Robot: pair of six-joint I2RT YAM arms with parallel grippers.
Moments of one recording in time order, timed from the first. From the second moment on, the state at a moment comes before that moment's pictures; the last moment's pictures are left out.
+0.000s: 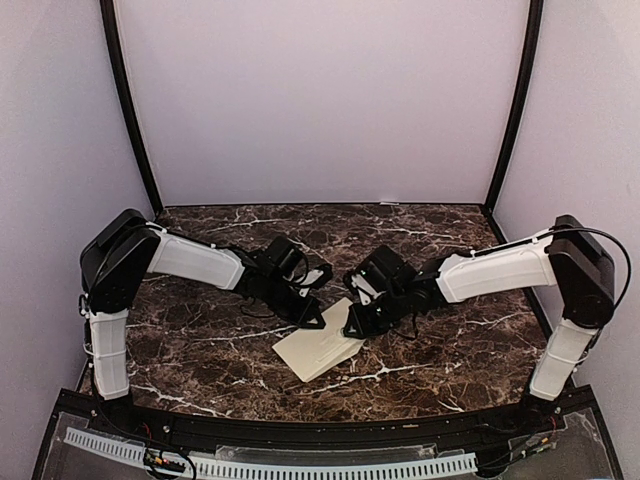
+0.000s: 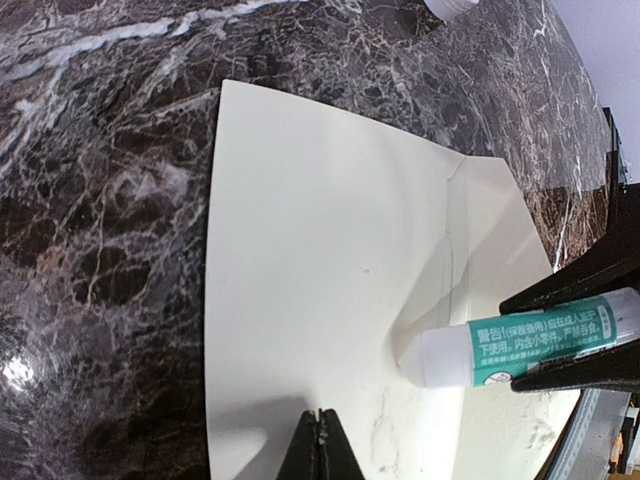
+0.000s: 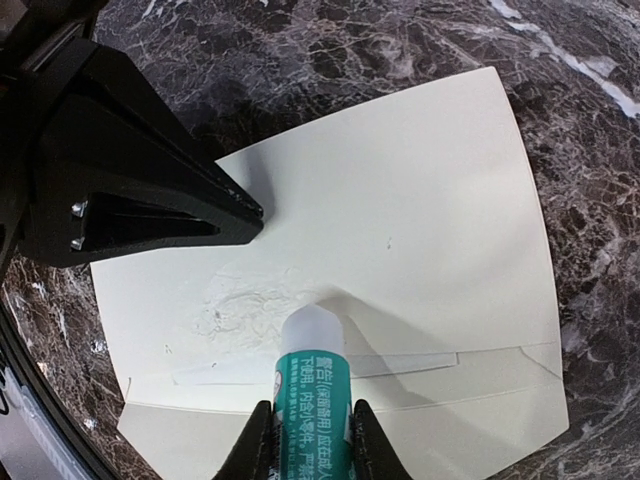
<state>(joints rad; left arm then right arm) -0.79 2.03 1.23 -0.22 0.45 -0.25 0.93 1.75 1.02 -0.30 -0.16 0.54</state>
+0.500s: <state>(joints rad) -0.79 2.03 1.23 -0.22 0.45 -0.26 0.97 1.78 1.05 -0.29 -0.21 0.53</state>
